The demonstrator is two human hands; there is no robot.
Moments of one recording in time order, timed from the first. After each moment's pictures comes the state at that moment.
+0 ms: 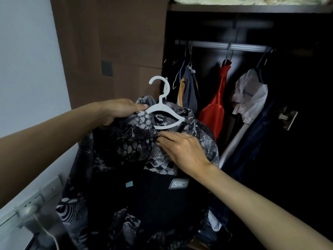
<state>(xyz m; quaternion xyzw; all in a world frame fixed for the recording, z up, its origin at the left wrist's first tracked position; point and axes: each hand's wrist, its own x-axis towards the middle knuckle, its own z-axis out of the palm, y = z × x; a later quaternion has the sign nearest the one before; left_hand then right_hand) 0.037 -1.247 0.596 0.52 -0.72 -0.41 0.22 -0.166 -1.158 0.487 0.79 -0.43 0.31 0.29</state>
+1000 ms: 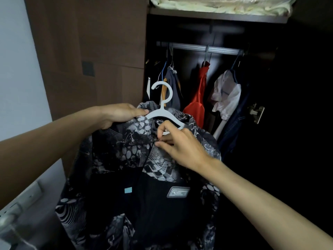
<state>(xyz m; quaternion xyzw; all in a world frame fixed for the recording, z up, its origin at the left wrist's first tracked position) 0.010 -1.225 0.591 0.45 -0.79 -0.39 0.16 -0.179 -1.105 0.521 0.78 -0.53 0.34 0.02</state>
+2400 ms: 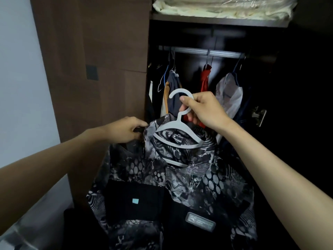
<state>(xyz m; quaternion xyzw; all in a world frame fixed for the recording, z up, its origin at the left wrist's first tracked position) 0.021 -1.242 0.553 0.25 -0.94 -0.17 0.16 -0.223 -1.129 0.605 0.67 -0.57 0.47 -0.08</state>
